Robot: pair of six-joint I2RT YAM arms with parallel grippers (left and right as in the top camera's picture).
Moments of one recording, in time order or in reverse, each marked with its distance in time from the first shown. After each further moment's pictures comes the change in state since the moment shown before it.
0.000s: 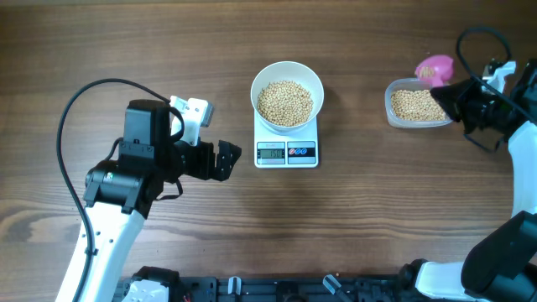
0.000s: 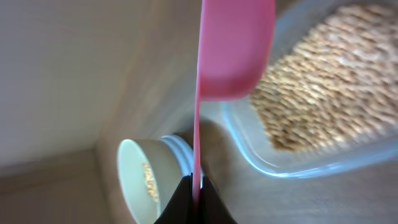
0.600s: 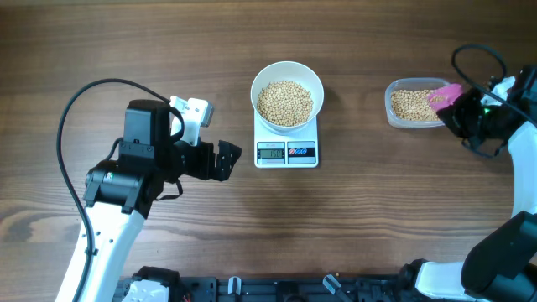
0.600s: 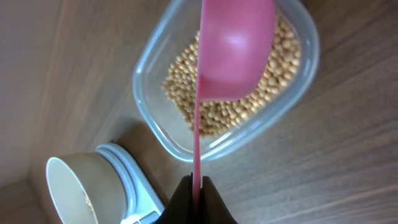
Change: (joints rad) left arm 0.000 0.000 0.000 0.000 0.000 0.000; right arm 0.000 0.000 0.000 -0.139 0.227 -0.037
